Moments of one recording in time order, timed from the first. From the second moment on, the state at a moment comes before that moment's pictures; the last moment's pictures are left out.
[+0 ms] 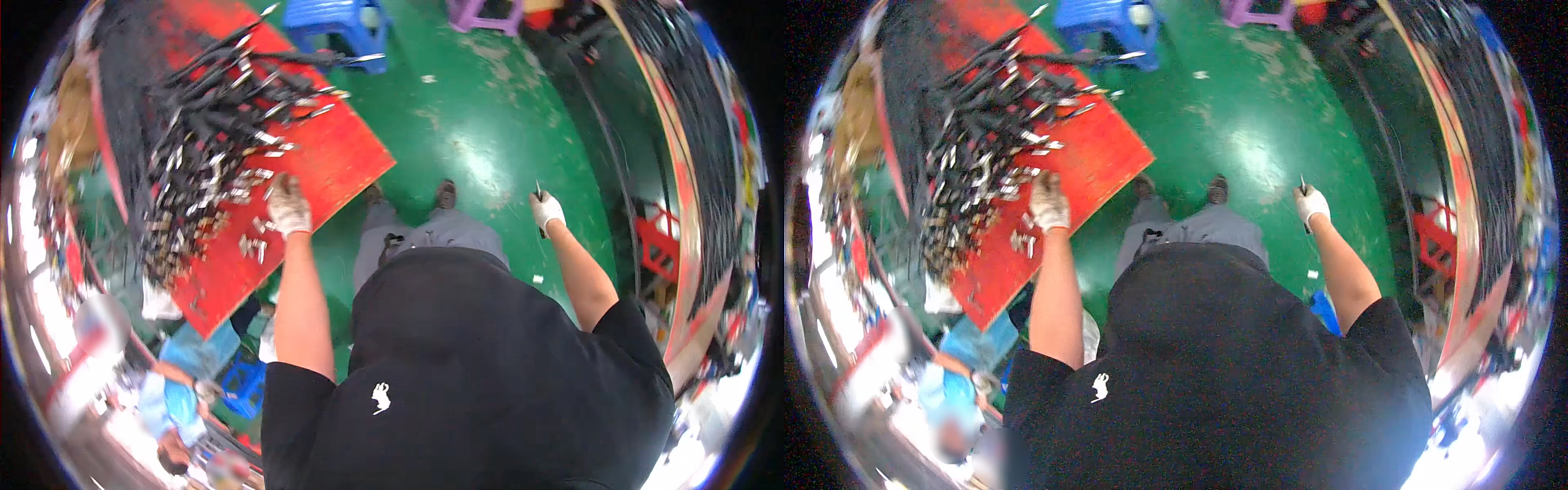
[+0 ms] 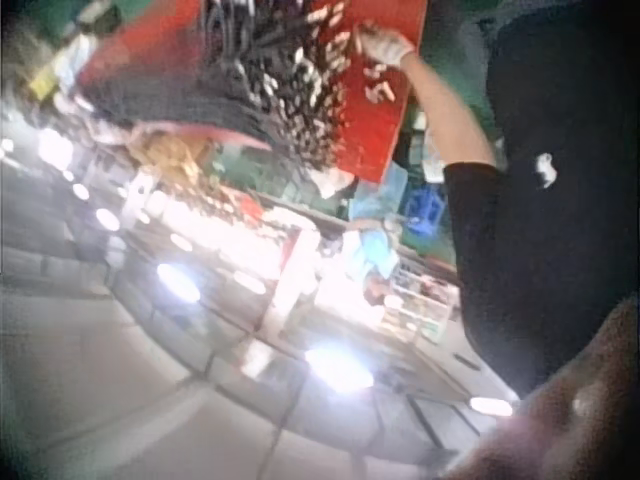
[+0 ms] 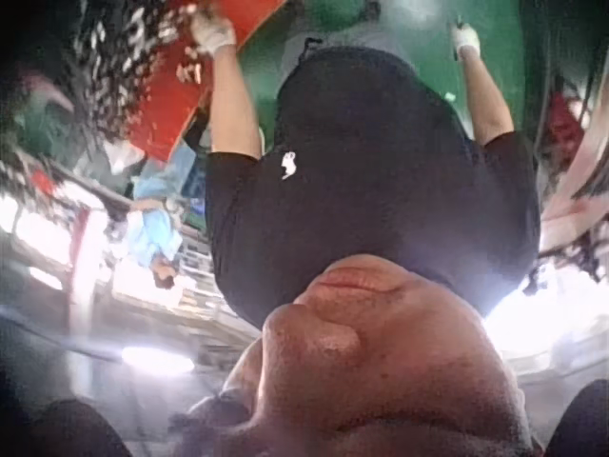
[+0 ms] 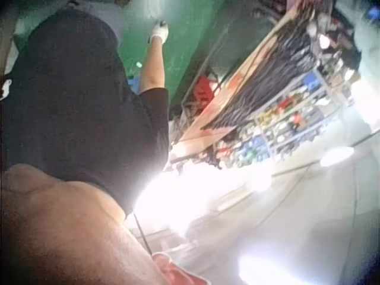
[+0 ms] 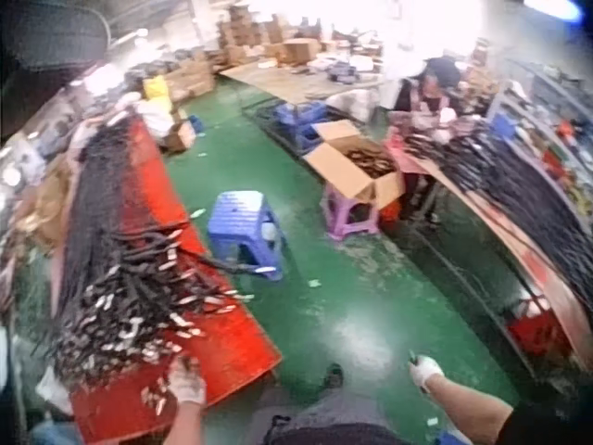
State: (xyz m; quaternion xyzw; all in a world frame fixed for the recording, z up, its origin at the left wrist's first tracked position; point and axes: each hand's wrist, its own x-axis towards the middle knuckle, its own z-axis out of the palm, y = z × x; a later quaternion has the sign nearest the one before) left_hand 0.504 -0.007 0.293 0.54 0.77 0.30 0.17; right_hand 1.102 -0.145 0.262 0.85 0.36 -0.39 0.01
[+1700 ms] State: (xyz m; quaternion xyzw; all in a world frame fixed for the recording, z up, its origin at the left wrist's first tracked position) left_hand 0.265 0.051 0.326 -0.02 0.60 0.61 0.53; right_hand 0.495 0.081 0.418 0.44 0.76 -0.47 0.11
